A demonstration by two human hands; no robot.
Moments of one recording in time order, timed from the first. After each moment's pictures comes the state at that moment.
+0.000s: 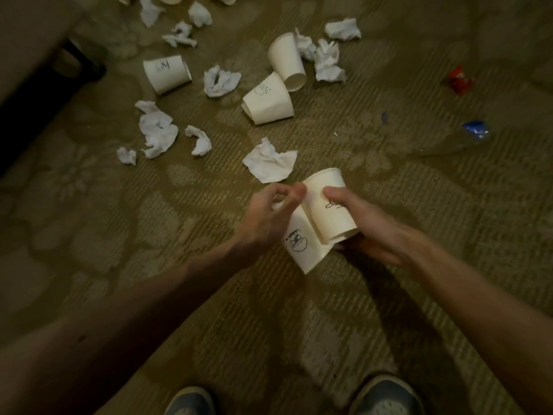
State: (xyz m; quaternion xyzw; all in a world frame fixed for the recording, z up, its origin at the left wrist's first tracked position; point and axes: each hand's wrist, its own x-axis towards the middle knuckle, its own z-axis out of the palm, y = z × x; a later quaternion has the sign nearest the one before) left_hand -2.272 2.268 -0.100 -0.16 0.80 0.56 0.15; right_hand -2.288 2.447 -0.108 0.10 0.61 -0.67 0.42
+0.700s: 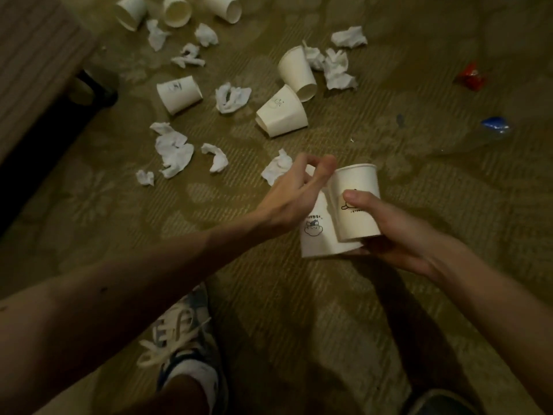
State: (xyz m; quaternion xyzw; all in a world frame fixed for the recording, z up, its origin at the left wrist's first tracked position) left_hand -2.324 2.249 -0.082 0.01 0.88 0.43 0.20; right_hand -2.285 2.427 -0.095 0.15 0.50 -0.76 0.39
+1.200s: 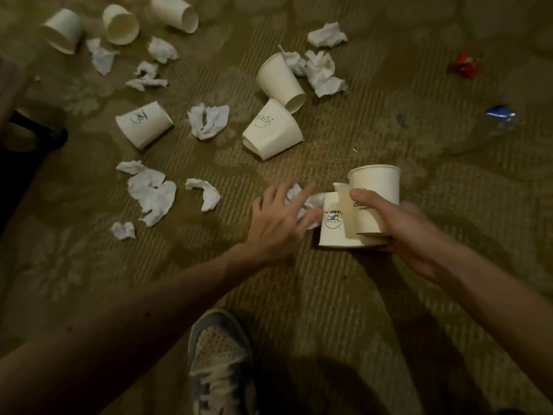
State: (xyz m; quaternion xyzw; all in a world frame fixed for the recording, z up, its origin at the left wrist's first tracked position) left_hand -2.375 2.189 -0.170 0.19 0.96 0.15 0.15; right_hand -2.324 2.391 -0.119 0.32 0.59 -0.70 0.24
